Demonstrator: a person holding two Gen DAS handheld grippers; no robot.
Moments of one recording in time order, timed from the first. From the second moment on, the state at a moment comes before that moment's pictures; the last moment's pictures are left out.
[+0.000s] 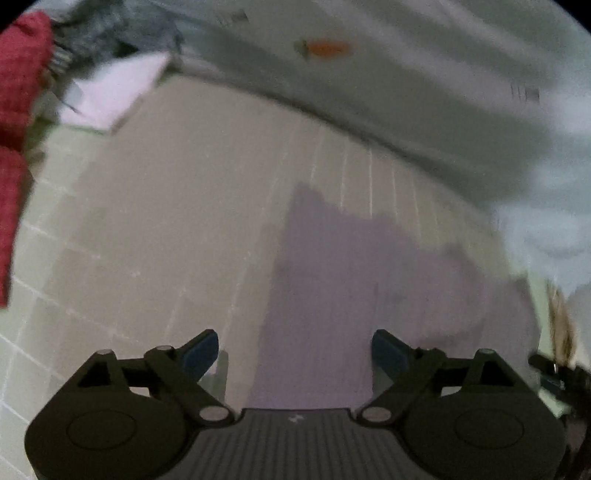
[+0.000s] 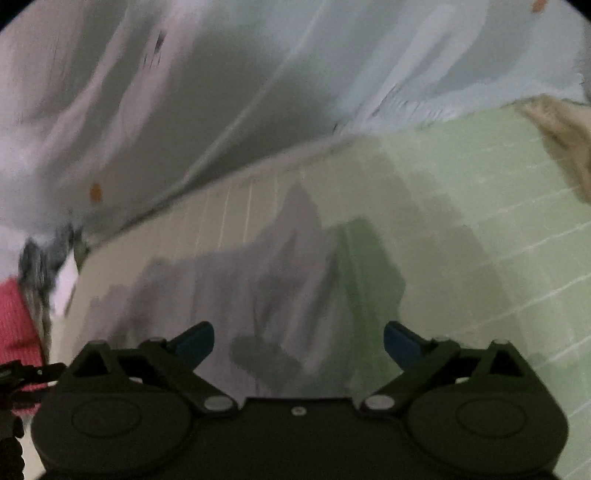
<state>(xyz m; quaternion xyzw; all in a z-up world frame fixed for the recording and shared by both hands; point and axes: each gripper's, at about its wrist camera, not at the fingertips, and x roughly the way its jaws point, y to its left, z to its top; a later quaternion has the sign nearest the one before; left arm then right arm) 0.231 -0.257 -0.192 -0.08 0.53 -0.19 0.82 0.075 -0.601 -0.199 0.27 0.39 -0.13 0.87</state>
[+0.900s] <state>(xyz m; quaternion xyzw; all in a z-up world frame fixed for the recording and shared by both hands) 0.173 -0.266 -0.176 -0.12 0.53 -0.27 0.80 0.056 -0.541 -0.198 0.32 0.38 -0.02 0.87</state>
